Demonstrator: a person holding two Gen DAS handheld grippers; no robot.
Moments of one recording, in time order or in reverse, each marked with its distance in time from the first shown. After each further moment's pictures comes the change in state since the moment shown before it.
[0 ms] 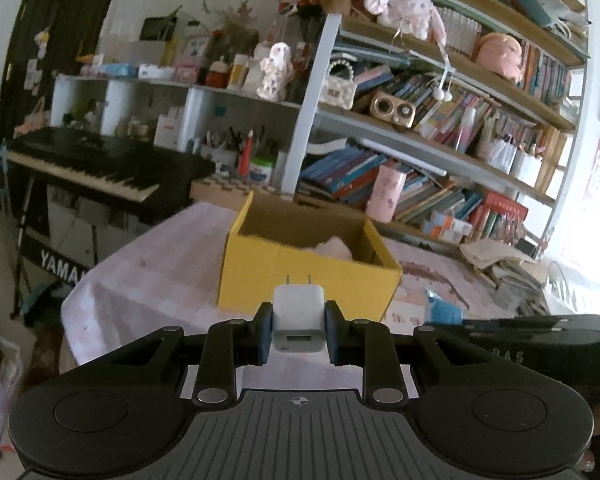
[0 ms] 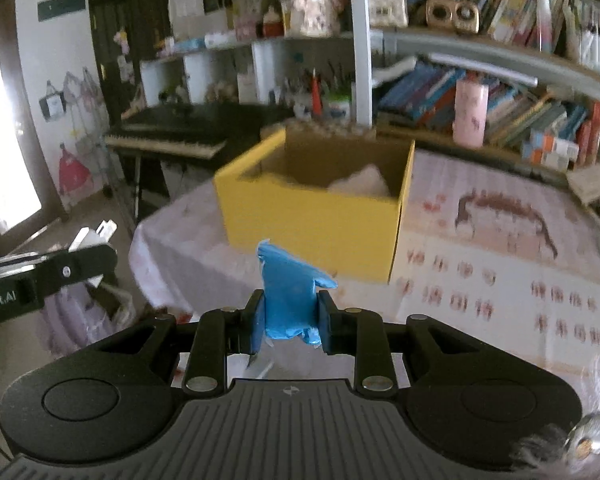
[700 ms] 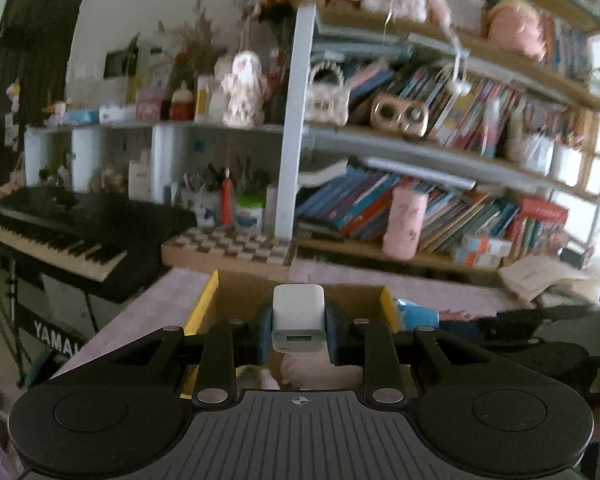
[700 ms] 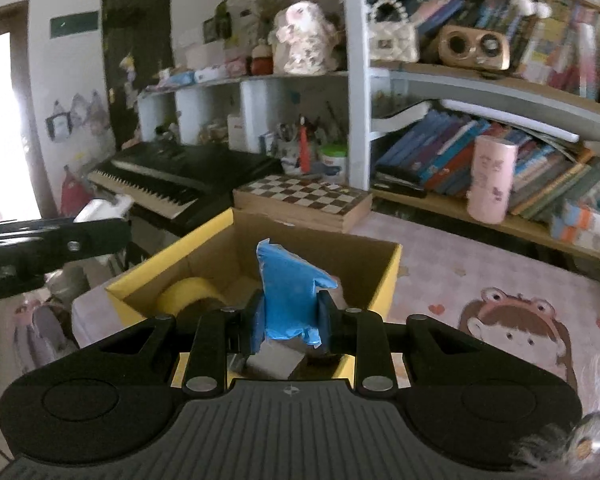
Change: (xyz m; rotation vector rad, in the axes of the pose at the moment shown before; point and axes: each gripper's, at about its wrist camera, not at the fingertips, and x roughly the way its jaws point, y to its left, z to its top) left arm 0.168 -0.052 0.085 0.120 -0.017 0.086; right arm 0.140 -0.099 0.106 -0.090 -0.057 0.078
